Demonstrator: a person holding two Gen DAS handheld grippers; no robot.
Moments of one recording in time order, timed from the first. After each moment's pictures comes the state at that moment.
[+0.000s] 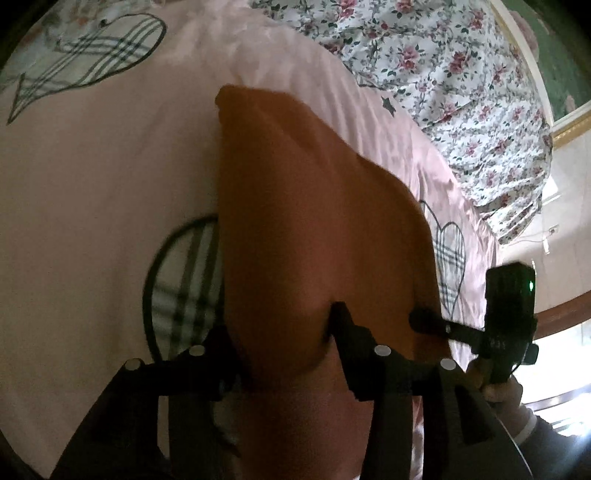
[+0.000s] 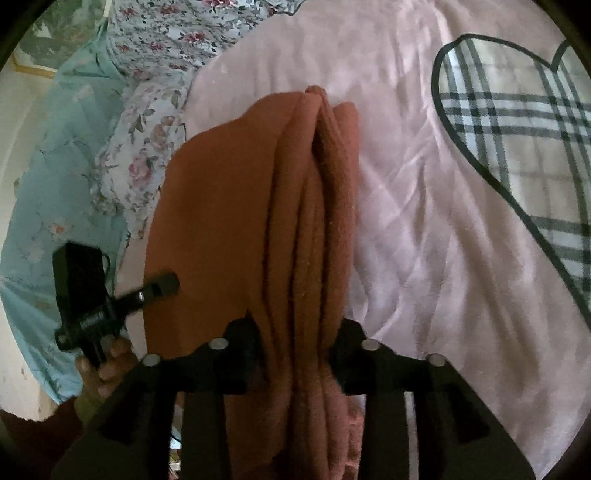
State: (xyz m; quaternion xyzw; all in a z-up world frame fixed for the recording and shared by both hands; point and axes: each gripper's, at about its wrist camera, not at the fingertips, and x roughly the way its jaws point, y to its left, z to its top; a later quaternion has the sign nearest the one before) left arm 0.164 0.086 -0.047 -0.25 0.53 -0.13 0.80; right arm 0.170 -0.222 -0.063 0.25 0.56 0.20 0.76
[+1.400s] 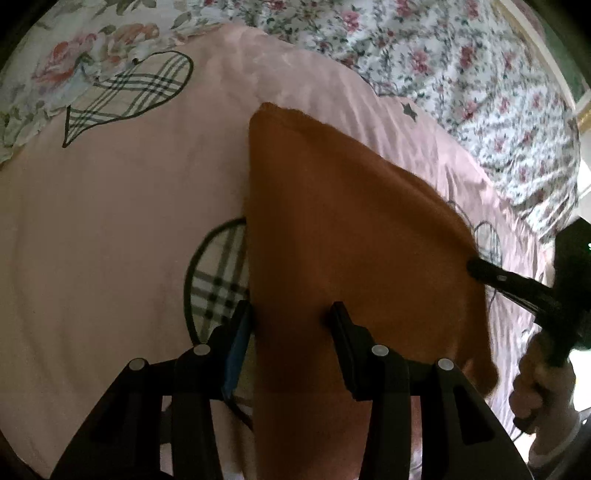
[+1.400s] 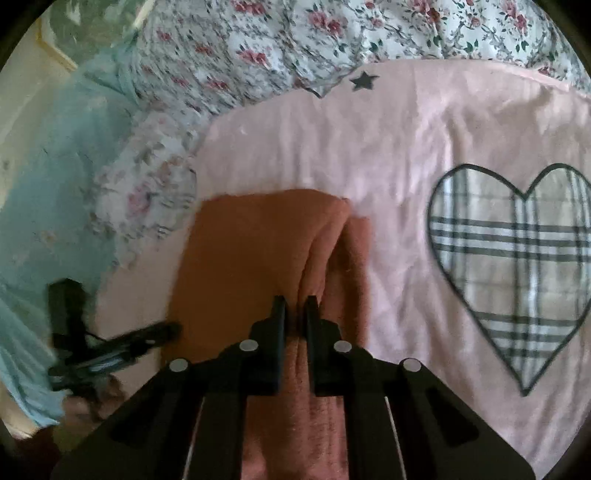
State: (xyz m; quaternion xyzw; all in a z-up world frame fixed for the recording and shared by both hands) left arm 0.136 0.059 -0.026 -0.17 0.53 -0.04 0.83; right arm 0.181 -0.216 -0.014 0.19 0.51 0.13 0.83
